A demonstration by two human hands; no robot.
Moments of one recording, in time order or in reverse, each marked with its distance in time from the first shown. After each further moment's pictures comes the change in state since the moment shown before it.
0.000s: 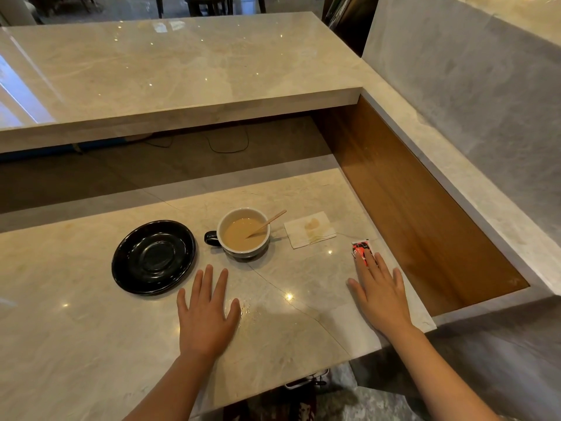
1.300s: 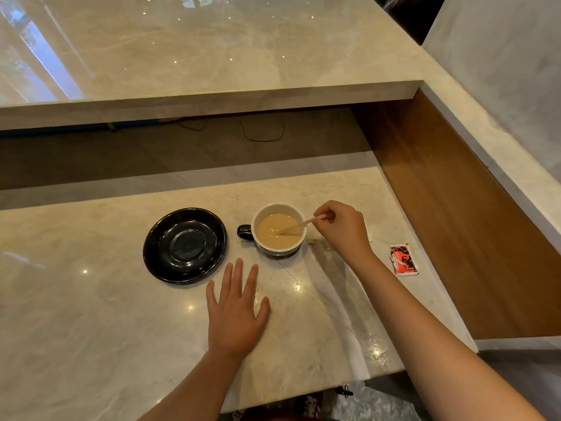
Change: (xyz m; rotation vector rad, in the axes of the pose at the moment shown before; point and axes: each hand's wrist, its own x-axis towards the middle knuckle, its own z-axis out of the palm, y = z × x) left_hand 0.003 -0.004 0.007 -0.014 0.016 0.000; right_hand 0.104 -0.159 -0.057 0.633 0.143 -0.046
